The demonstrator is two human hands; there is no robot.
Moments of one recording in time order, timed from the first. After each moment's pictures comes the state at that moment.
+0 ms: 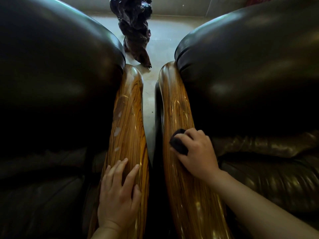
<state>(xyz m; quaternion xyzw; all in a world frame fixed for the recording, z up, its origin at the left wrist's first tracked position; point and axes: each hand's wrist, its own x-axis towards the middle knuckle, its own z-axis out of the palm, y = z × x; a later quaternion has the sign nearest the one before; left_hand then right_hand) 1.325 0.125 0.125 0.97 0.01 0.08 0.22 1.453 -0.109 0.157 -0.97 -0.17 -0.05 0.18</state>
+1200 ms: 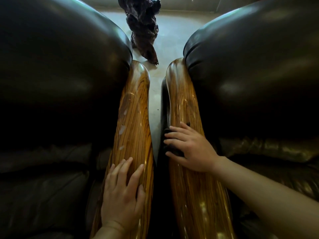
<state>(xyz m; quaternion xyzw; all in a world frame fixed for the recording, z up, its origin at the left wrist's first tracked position) 1.326 0.125 0.125 0.98 0.01 0.06 0.21 1.490 -0.098 0.145 -0.89 -0.43 0.02 0.14</state>
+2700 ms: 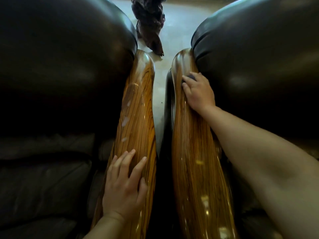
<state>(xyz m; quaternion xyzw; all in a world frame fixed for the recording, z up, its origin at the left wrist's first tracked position) 1.328 0.124 0.121 0.97 0.01 0.08 0.21 1.627 -0.068 0.161 -0.97 -0.11 -0.02 0.21</state>
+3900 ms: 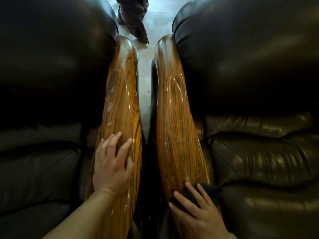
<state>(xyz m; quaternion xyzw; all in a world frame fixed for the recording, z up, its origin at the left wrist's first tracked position) 1.323 0.124 0.114 0.98 0.00 0.09 0.18 1.237 -0.194 0.071 -0.91 -0.42 0.00 0.06</state>
